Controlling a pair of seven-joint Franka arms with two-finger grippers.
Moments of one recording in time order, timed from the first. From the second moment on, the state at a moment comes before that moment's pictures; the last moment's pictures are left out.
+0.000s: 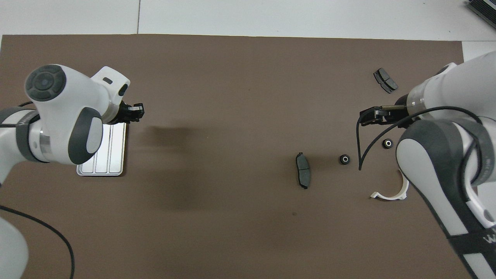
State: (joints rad) left arm -0.20 0.25 -0.04 -1.90 0.01 2.21 -0.45; right arm -0.06 0.06 0.17 -1.76 0.01 1.85 0.17
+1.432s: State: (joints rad) left arm -0.64 0.30 -0.02 -1.80 0.01 2.24 -1.10; right arm -0.05 0.05 0.15 -1.58 0.00 1.65 0.17
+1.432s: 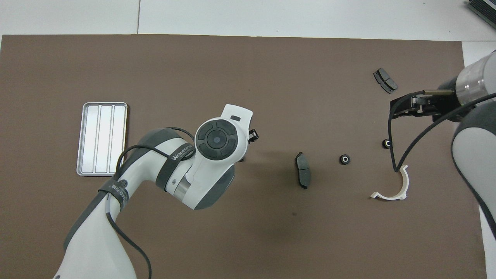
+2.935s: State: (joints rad) left arm -0.10 0.10 0.00 -1.58 0.01 1.71 -0.15; right arm 0.10 0.23 0.34 -1.74 -0.05 2.03 0.65
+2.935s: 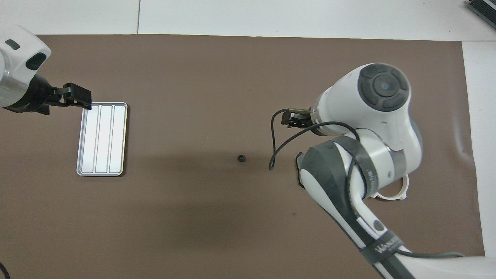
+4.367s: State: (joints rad) left arm -0.08 0.09 0.00 -1.60 0.01 1.69 -0.11; right arm 0.15 0.64 0.63 -1.64 -0.50 2.13 1.16
